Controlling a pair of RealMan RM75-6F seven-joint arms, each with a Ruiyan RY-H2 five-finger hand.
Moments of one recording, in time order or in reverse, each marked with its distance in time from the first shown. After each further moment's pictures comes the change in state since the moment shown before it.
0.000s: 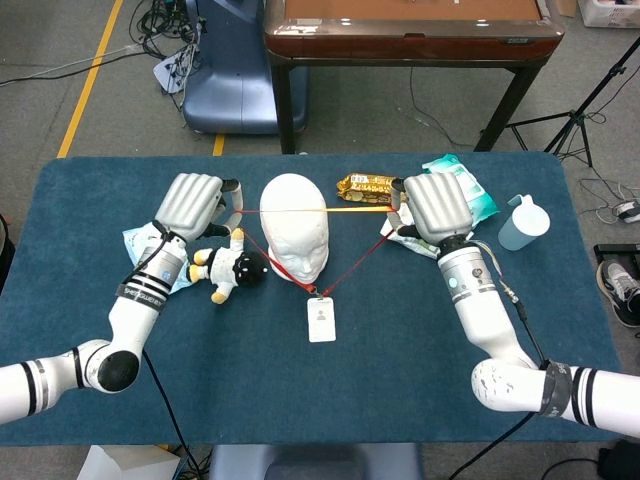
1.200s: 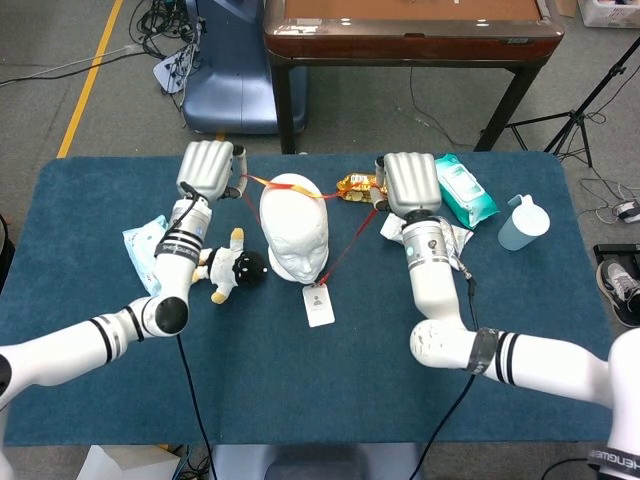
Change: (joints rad) left arm -0.189 -0.243 -0.019 0.468 -0.201 -0.084 0.117; right arm 0.199 -0.222 0.046 0.282 0.270 0.068 -0.141
